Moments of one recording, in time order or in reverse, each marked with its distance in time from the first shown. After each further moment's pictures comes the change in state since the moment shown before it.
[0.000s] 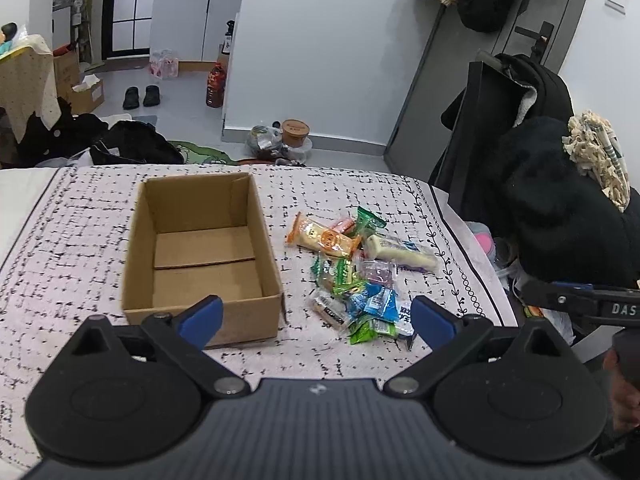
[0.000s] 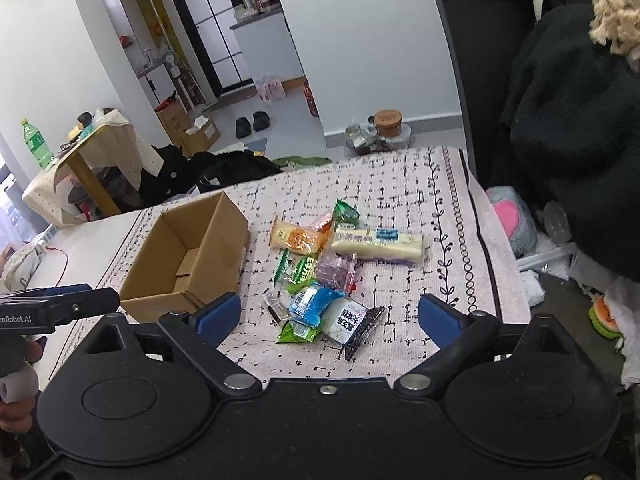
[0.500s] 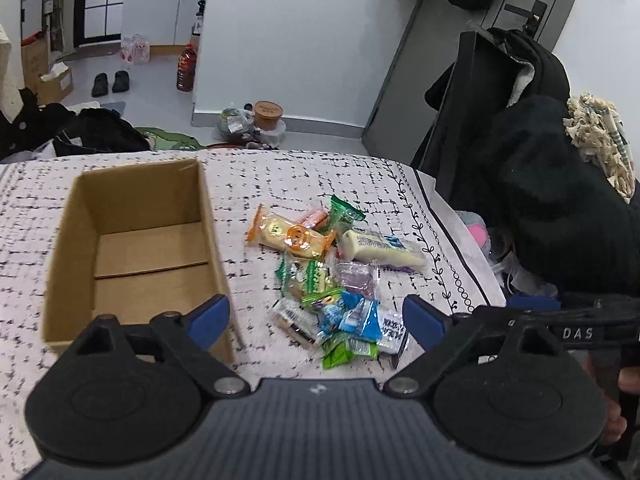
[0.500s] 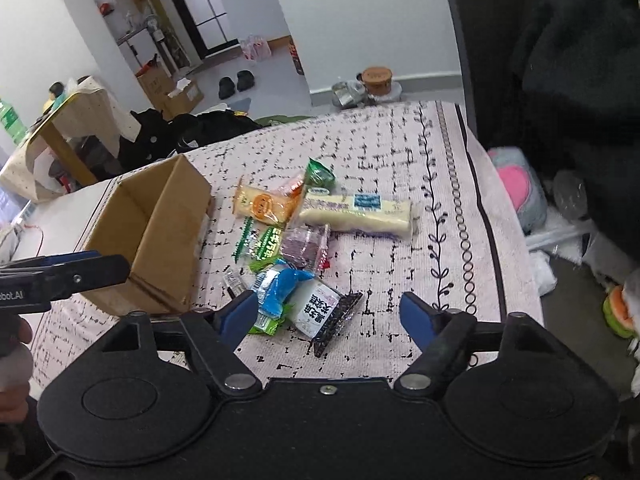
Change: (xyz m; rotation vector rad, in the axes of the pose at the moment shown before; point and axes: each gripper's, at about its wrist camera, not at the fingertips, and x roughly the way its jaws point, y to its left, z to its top) left arm 0.076 -0.018 0.012 0.017 0.058 -0.075; right arm 0.060 -0.027 0.003 0.011 0.127 -0.035
